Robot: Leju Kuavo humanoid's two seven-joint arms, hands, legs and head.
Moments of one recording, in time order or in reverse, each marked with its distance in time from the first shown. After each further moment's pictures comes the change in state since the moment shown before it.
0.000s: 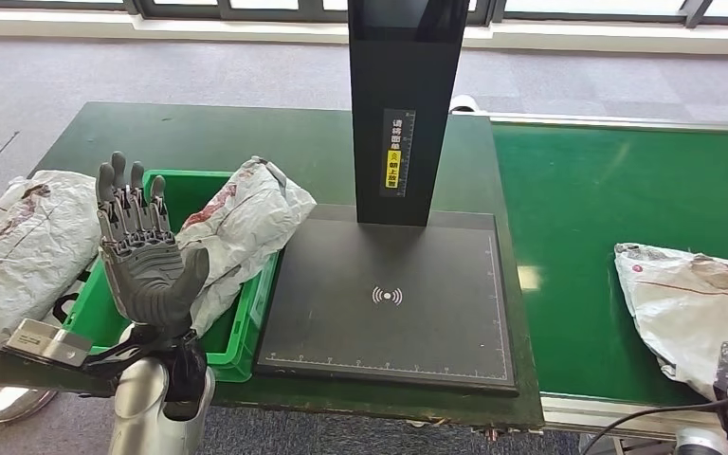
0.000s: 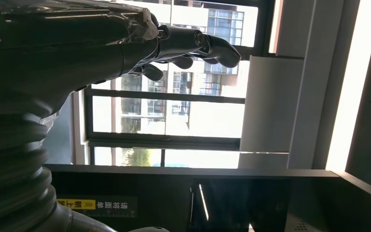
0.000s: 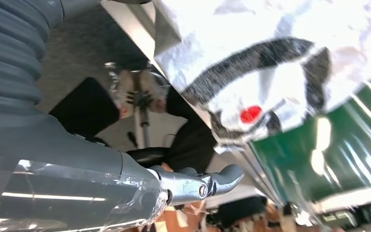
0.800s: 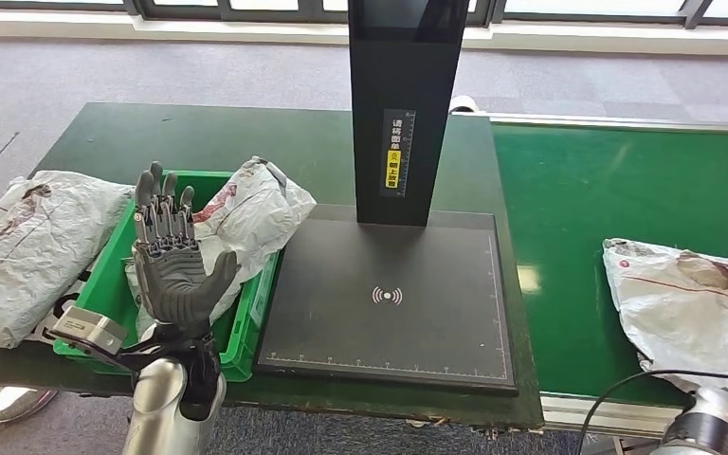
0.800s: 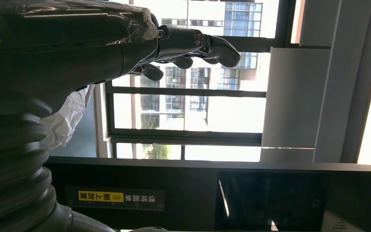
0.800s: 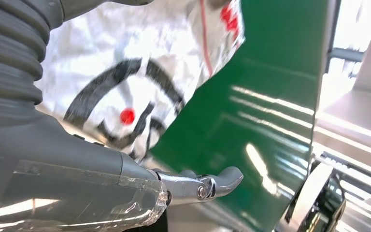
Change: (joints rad) left arm -0.008 0.000 -0.016 0.093 -0.034 0.010 0.000; right arm 0.005 0.070 0.357 -0.241 -0.828 0.159 -0.216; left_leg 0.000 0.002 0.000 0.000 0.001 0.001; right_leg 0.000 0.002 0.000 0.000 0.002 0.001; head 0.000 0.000
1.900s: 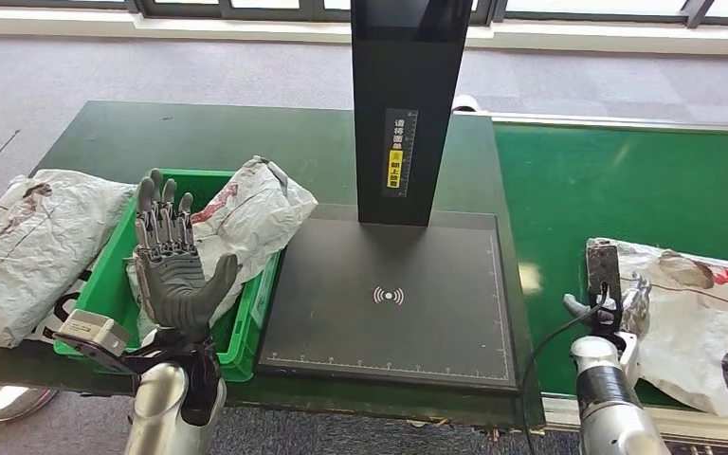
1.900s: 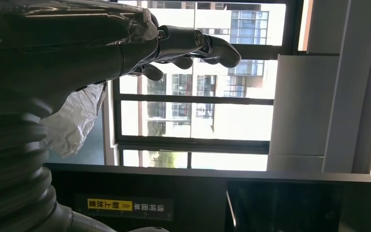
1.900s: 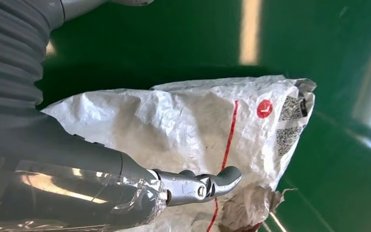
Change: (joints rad) left arm 0.018 0.000 0.000 0.005 -0.009 0.033 0.000; right arm -0.069 0.066 0.552 0.268 0.170 0.069 0.449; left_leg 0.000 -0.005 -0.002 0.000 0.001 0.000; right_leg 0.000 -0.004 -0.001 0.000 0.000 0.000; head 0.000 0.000
